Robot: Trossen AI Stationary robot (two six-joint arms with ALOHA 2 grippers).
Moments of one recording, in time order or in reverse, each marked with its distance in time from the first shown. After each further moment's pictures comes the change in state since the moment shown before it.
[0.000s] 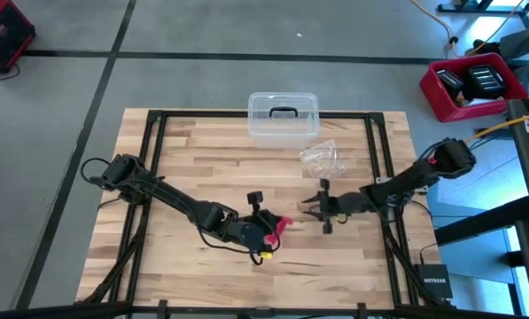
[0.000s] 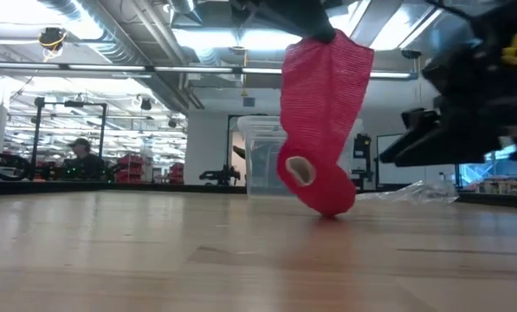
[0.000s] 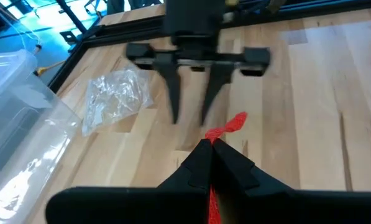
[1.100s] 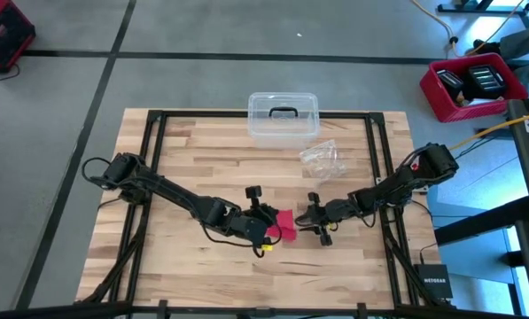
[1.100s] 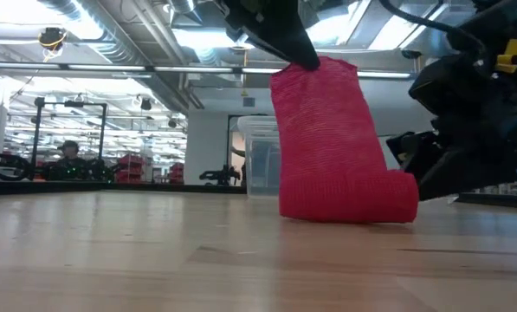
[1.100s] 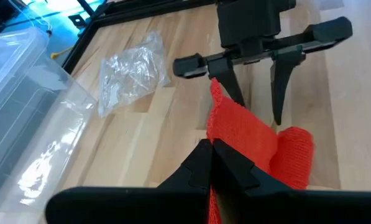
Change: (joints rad) left arm 0.044 0.002 -0.010 -0.085 -0.001 -0.002; right arm 0.024 0.201 0.114 -0.017 -0.235 0.104
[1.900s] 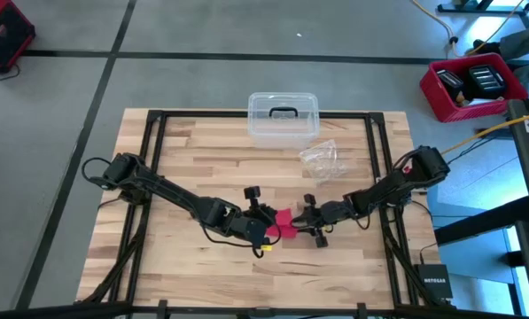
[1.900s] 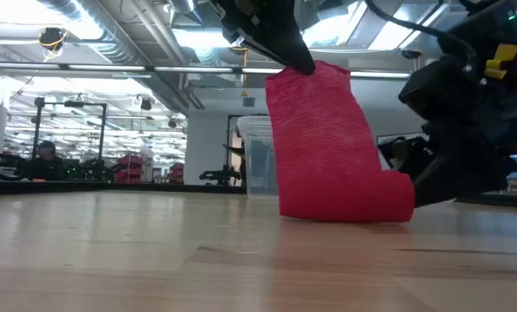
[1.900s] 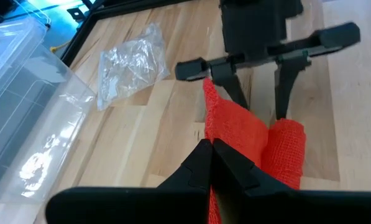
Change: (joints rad) left arm -0.002 0.000 0.000 -0.029 0.000 -0.027; right arm -0.001 0.092 0.049 0.033 -0.009 0.005
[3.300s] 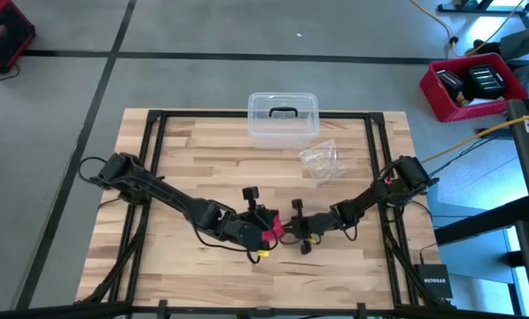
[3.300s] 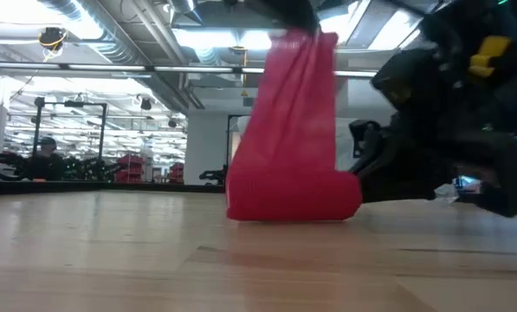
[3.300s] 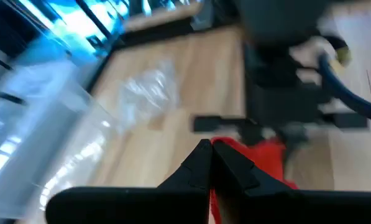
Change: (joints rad) left arm -0.040 -0.032 0.048 0.000 -0.092 0.068; right arm 0.073 0.196 0.183 0.076 0.212 -0.191
